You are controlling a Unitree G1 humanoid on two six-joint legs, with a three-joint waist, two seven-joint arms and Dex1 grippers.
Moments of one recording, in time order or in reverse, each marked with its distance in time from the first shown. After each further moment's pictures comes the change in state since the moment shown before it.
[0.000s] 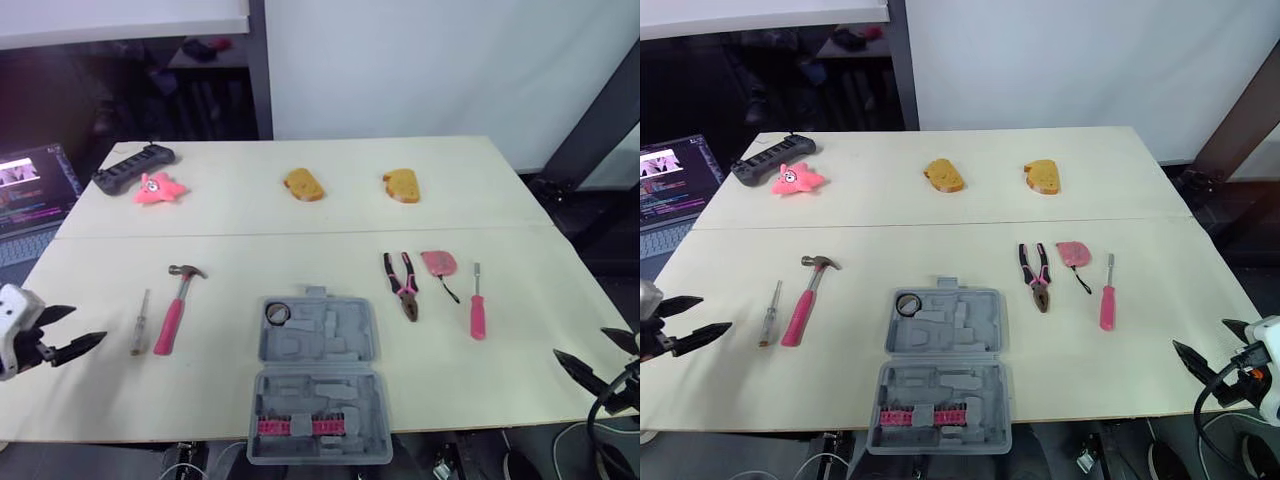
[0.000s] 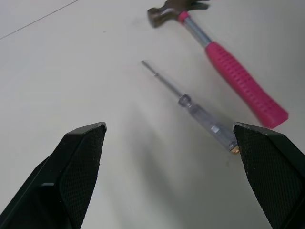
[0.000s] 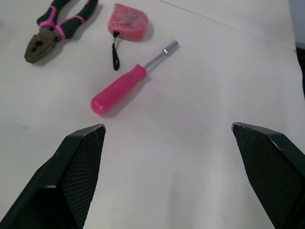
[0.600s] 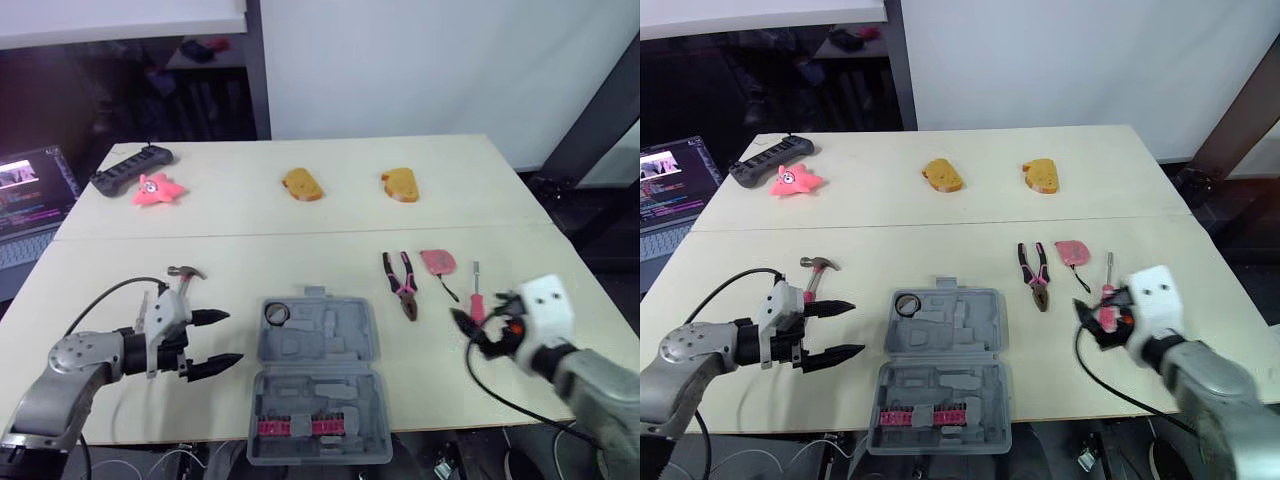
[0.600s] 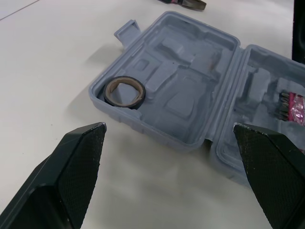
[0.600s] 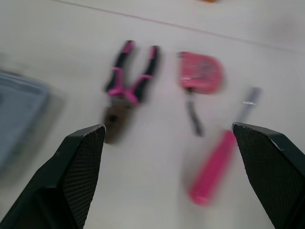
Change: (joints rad) left arm 0.075 -0.196 -0.285 -0.684 -0.095 0.236 0.013; right arm -0.366 0.182 0.469 -0.439 0.034 0.602 -0.531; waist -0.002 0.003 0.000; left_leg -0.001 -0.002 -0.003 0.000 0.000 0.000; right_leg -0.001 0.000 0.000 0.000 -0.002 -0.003
